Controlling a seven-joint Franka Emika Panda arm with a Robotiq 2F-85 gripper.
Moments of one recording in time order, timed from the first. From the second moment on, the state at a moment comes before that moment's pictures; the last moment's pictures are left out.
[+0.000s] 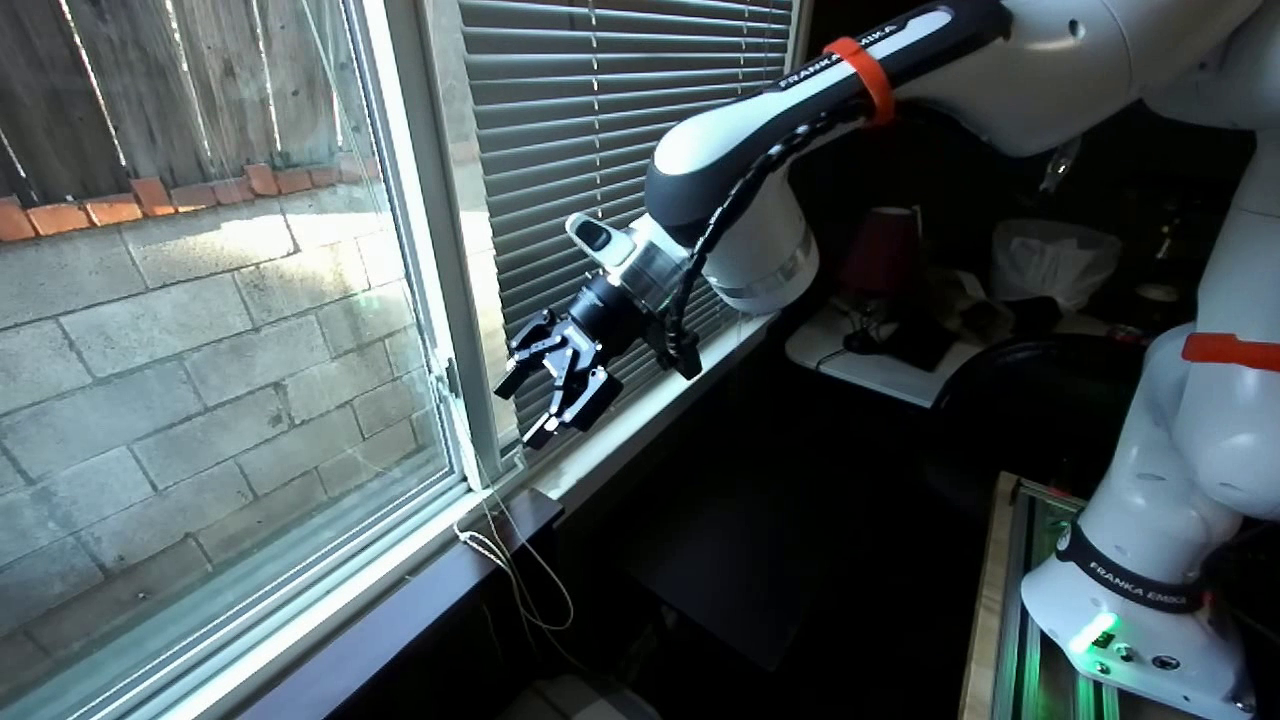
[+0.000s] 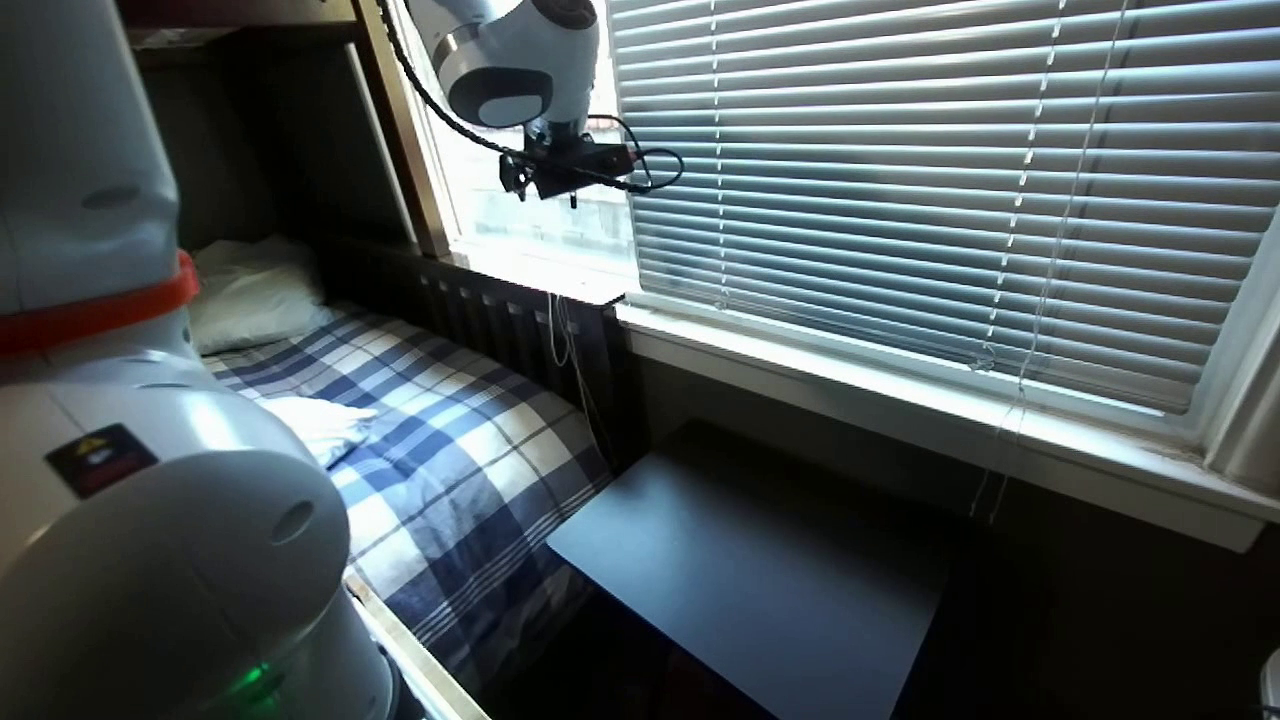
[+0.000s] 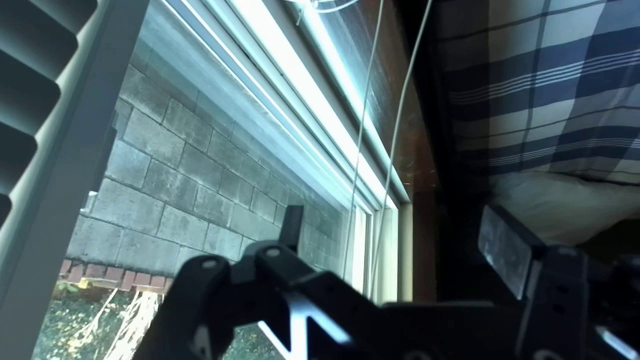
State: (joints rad) arm 0.10 0.12 0.48 -2.07 1.10 2.75 -1.63
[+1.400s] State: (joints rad) arm 0.08 0.31 0.49 -1.89 1.24 2.68 -1.87
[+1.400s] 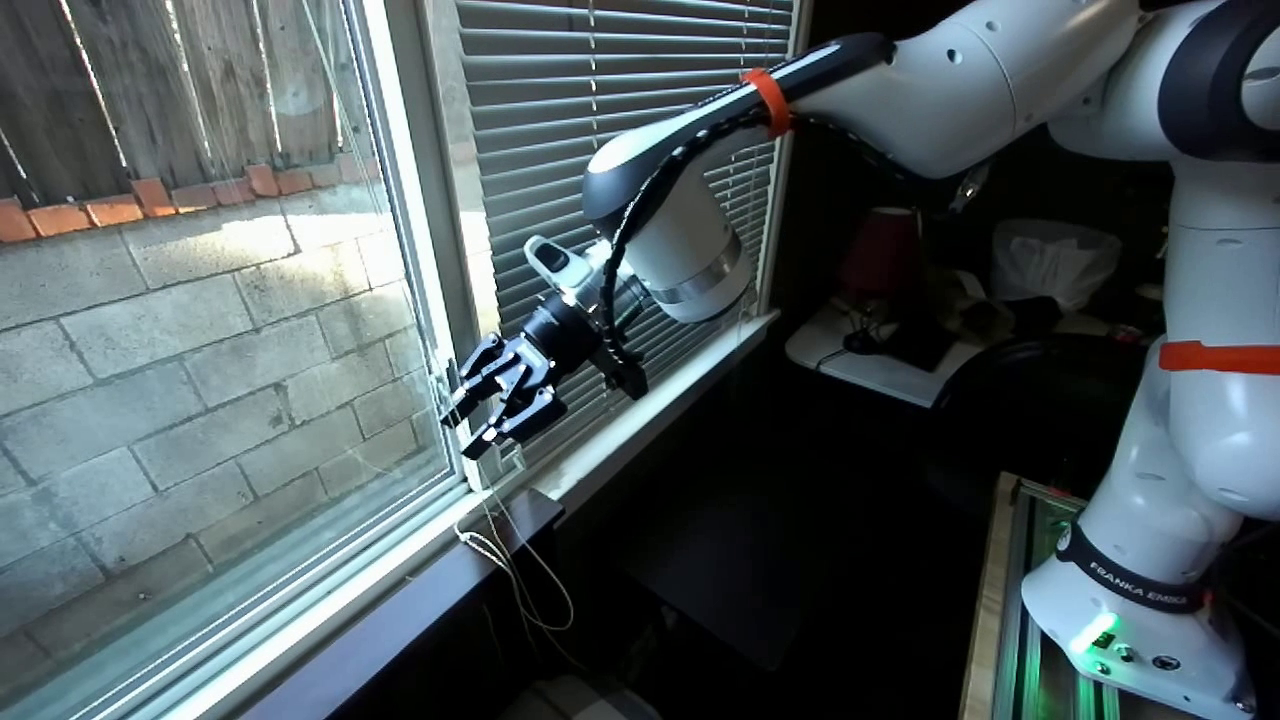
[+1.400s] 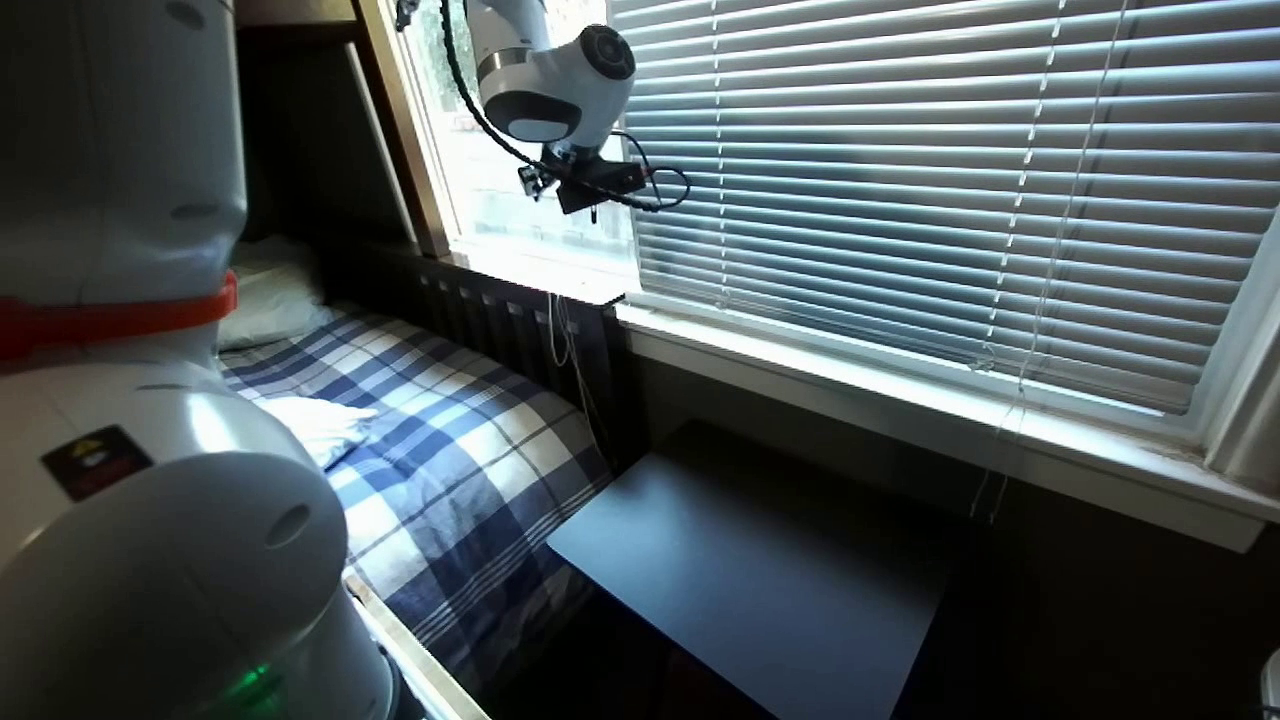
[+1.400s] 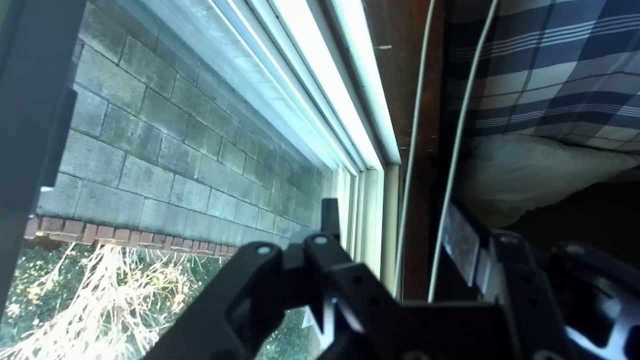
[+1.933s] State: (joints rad) arm 0.12 0.34 0.46 -1.87 1.24 2.65 -1.87
